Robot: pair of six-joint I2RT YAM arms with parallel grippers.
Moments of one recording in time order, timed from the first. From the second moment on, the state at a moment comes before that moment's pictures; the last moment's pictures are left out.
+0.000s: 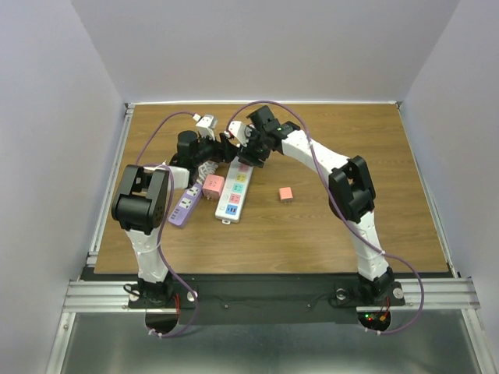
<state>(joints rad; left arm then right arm) -0.23 1.90 0.97 0.69 0.50 -0.30 0.62 2.26 2.00 -0.64 -0.17 -0.63</state>
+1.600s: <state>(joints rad) -0.24 1.85 0.86 0.88 0.58 -0.40 0.64 2.14 1.80 -0.43 -0.16 -0.58</state>
